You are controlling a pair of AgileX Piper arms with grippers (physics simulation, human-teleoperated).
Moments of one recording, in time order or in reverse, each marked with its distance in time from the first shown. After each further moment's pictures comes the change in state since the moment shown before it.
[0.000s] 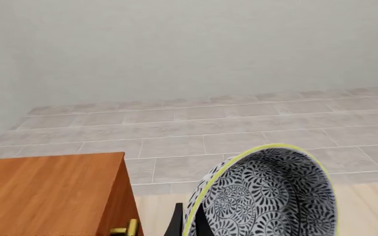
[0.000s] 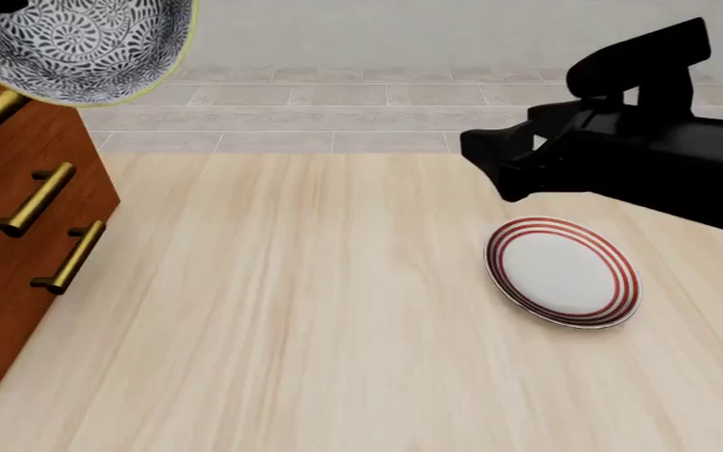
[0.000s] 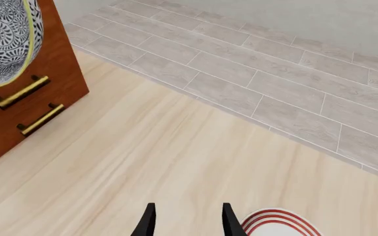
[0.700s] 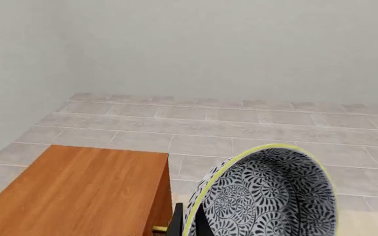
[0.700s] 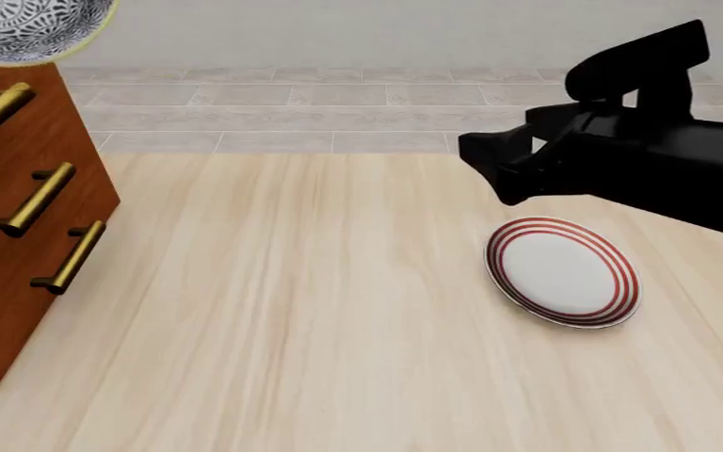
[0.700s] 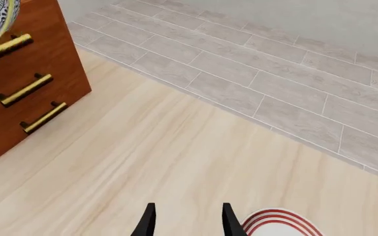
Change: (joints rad) left arm 0.157 0.015 -0.116 0.108 -0.027; right arm 0.009 -0.004 0.004 0.002 -0.002
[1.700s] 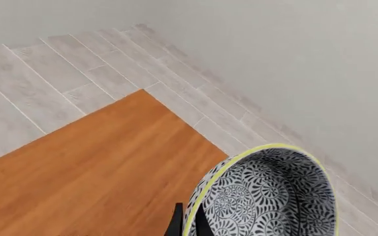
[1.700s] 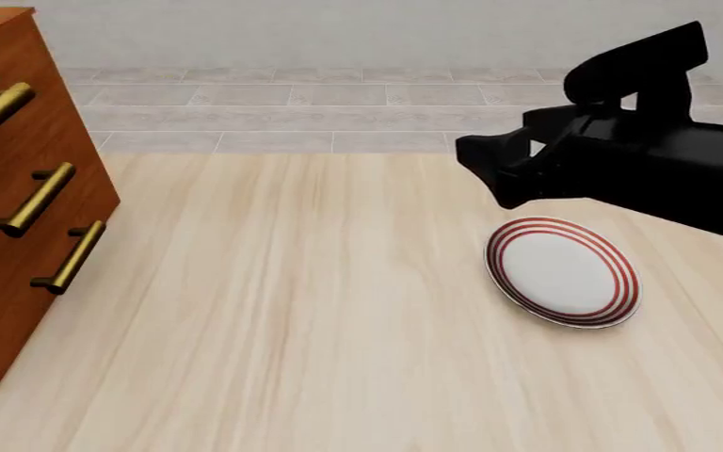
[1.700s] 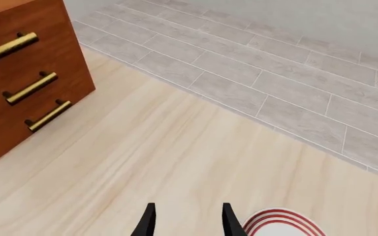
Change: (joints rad) left arm 0.338 0.204 -0.176 0.147 -0.428; right arm 0.013 -0.006 0.003 0.006 0.003
